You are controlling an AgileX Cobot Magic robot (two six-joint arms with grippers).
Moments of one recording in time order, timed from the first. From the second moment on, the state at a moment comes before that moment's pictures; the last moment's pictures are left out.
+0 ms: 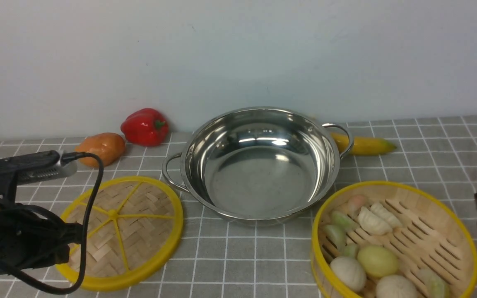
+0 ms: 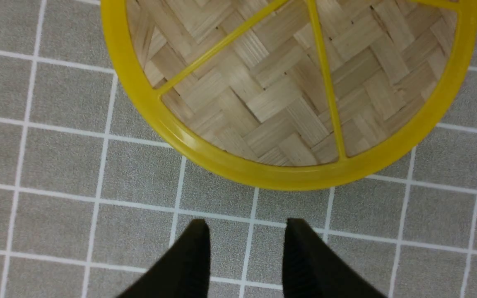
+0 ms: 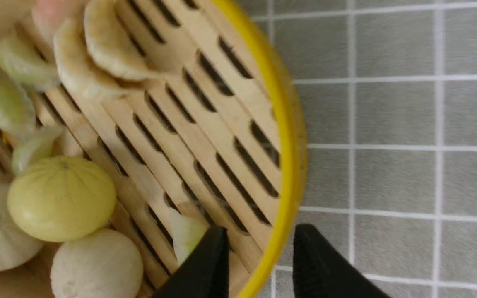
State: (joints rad) right arm -0.02 1.39 -0.88 0.26 0.97 0.00; left arm 0.06 1.28 -0.75 -0.09 0.78 -0.02
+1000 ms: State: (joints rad) right arm 0.09 1.62 -0.90 0.02 0.82 0.20; left arm 0.06 1.29 -0.76 -0.09 0.78 0.00
